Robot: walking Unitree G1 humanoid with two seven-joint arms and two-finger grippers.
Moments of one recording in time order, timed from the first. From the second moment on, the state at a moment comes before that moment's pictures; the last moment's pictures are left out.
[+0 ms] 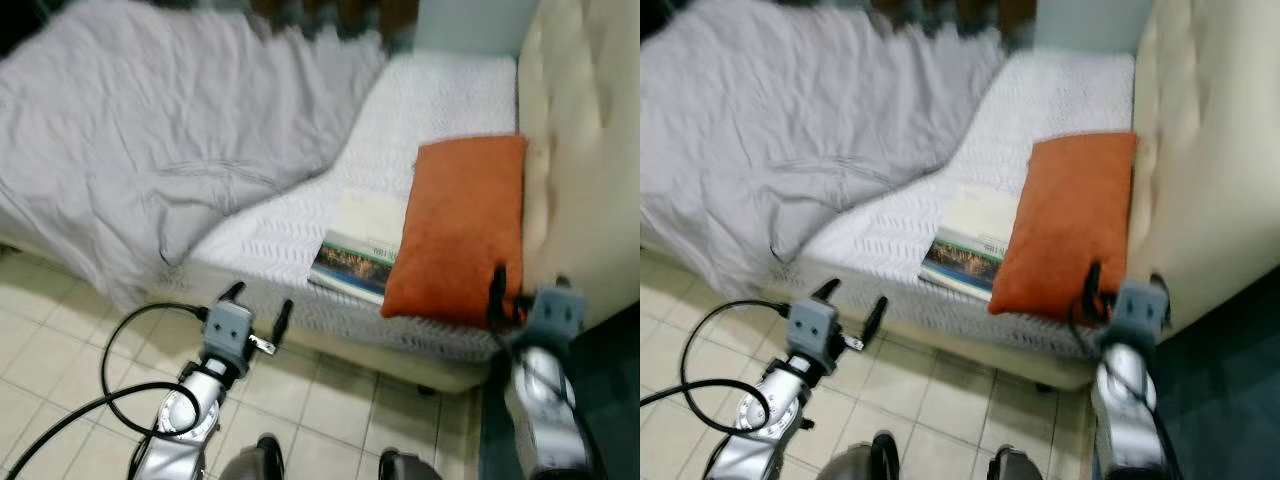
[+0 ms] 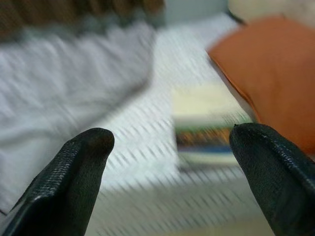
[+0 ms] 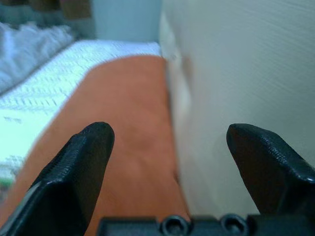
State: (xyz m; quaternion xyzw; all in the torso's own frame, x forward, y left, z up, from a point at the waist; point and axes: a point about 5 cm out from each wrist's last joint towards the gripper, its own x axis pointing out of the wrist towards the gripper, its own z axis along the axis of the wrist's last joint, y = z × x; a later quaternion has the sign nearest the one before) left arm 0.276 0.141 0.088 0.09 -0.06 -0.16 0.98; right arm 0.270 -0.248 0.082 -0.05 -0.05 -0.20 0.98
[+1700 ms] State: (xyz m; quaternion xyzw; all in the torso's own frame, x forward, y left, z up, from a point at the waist) left arm 0.272 0.162 0.052 -0.06 0.01 -0.03 1.00; right arm 0.255 -0.245 0.044 0.02 0.08 -0.13 0.99
